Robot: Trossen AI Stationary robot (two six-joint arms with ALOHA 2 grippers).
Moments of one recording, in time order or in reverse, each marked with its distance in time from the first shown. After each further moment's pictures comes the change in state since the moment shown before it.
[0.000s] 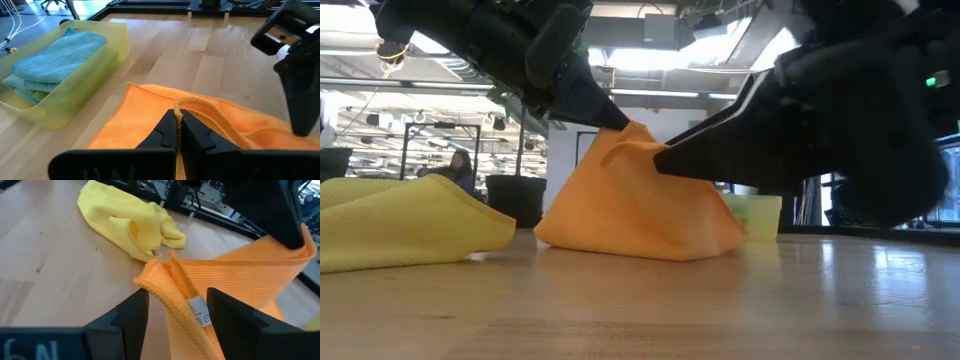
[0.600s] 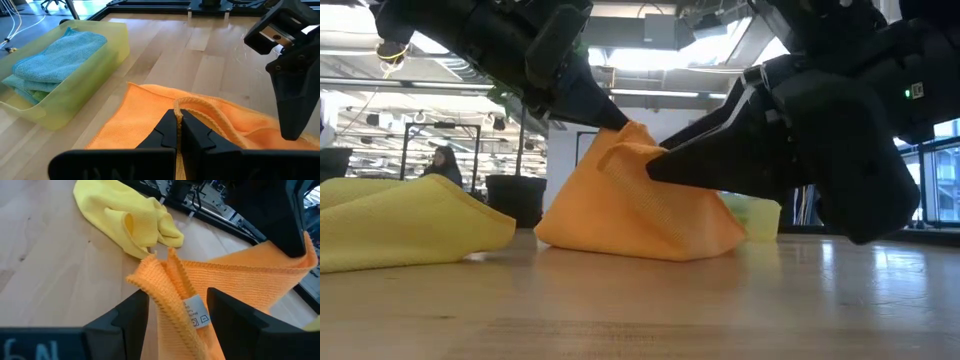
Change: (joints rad) left arm 0.000 0.000 0.000 -0.001 0.000 0.000; right arm -0.029 0.000 0.001 -0.004 -0.027 -0.088
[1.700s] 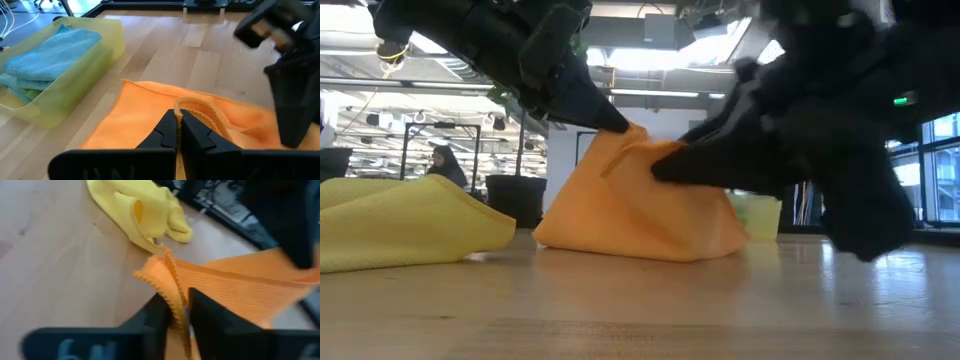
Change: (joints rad) left arm -0.007 0.000 0.000 -0.011 0.023 -0.001; right arm -0.022 -0.026 0.000 -0.083 -0.086 -0.084
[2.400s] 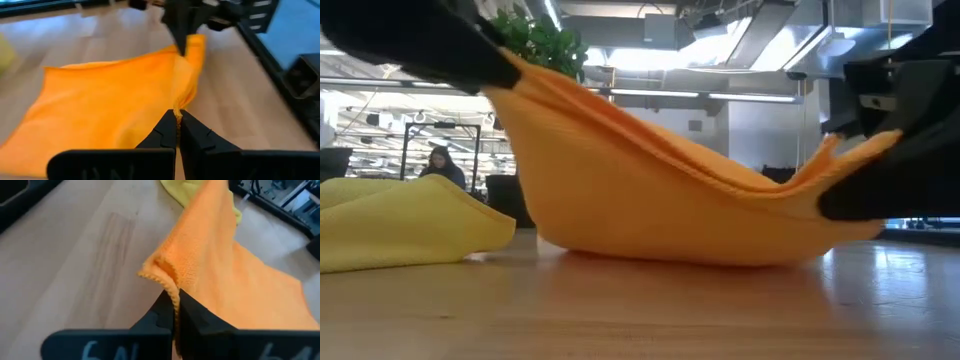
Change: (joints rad) left arm -0.336 0.012 -0.001 -0.037 0.059 -0.002; right arm 0.245 -0.050 0.000 -0.308 0.028 0.355
